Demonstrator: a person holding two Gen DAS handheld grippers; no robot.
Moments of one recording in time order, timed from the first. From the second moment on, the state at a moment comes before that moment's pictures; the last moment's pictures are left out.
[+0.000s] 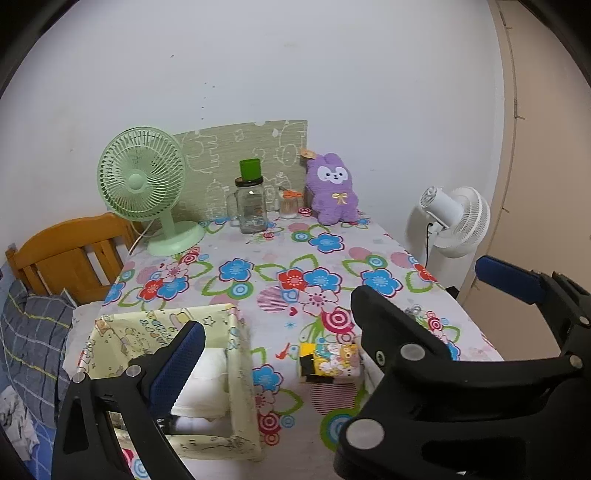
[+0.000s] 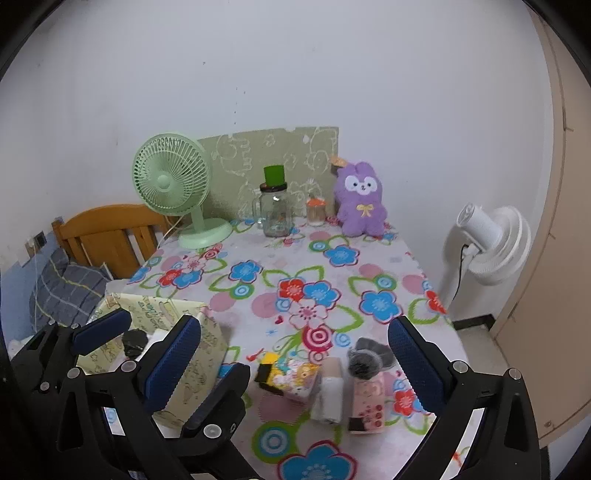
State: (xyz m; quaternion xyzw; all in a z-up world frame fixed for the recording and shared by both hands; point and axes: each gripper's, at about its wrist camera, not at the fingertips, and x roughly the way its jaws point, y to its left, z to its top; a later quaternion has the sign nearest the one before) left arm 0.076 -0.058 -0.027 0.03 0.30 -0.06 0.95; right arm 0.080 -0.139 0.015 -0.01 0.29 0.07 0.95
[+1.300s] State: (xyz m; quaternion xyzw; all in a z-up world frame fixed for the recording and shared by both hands) left arm 0.111 -0.126 -0.096 0.05 0.33 -0.08 0.94; right arm 0.107 -0.208 -0.054 -0.01 0.32 0.03 0.95
